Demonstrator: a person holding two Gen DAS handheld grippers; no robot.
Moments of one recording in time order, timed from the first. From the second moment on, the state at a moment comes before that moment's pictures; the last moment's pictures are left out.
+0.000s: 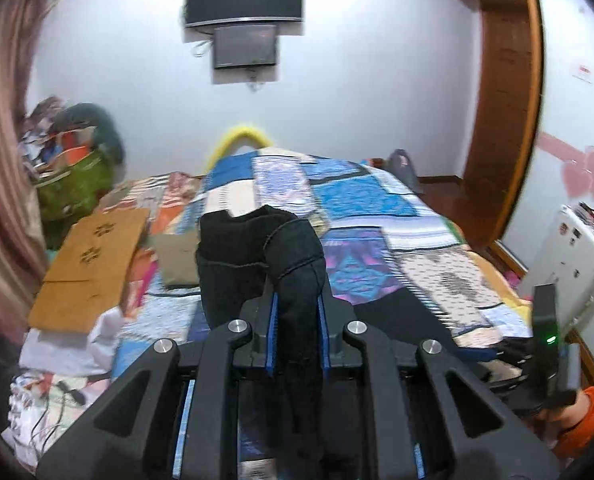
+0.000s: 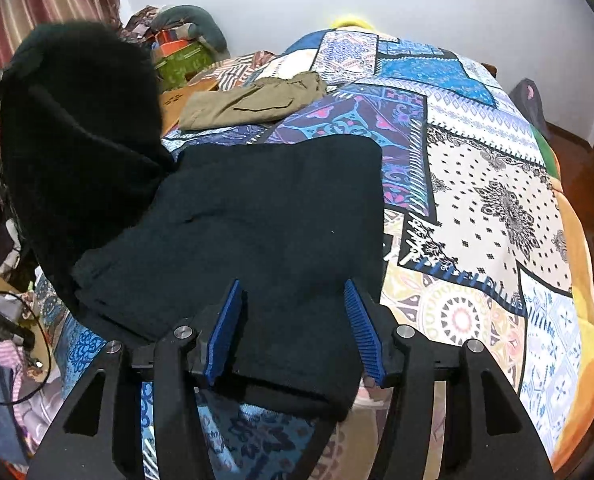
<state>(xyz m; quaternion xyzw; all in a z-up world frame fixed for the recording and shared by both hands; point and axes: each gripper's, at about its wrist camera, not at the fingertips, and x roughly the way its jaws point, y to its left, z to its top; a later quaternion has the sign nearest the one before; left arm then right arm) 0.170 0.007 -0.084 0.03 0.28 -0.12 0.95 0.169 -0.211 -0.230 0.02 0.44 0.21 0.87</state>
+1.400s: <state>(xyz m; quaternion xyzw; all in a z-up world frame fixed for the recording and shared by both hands) 0.159 -0.098 -0.130 0.04 0.36 -0.20 0.91 0.115 -0.295 -0.173 0.10 0.38 0.17 0.90</state>
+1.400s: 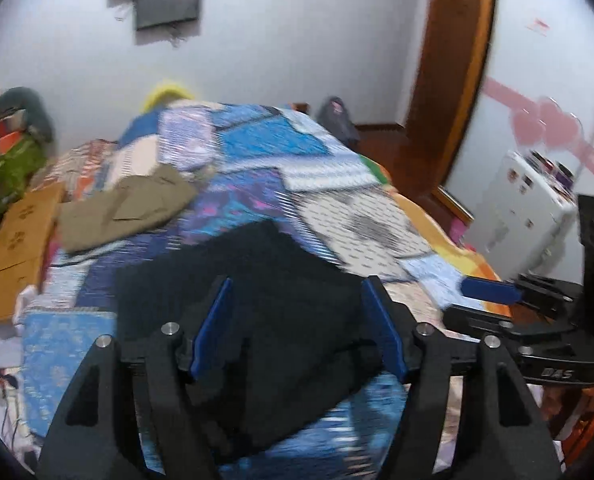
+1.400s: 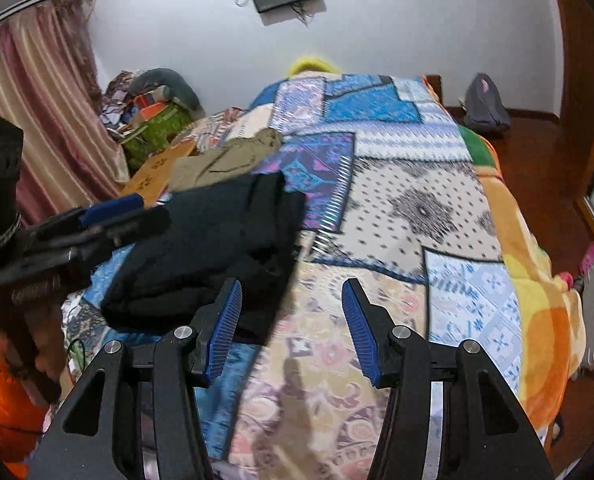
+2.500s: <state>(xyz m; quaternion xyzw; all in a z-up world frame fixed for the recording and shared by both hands) 0.176 -0.010 -0.209 0.00 0.47 -0.05 0.88 0.198 -0.237 -0.218 -0.02 0.42 0.20 0.89</state>
